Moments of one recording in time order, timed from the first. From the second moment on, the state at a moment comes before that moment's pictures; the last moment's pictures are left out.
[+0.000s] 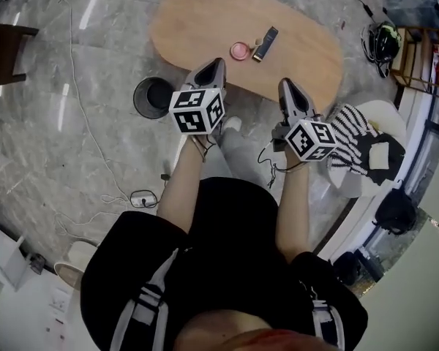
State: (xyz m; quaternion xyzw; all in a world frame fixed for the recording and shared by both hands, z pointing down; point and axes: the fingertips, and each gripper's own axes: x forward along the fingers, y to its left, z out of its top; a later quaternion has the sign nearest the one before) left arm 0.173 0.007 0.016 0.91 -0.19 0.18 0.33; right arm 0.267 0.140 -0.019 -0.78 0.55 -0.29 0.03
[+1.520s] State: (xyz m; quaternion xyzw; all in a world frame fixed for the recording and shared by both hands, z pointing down) left arm 0.156 -0.005 0.361 0.81 -0.31 0.27 0.42; right arm 0.274 0.052 0.368 -0.66 0.66 -0.30 -0.22
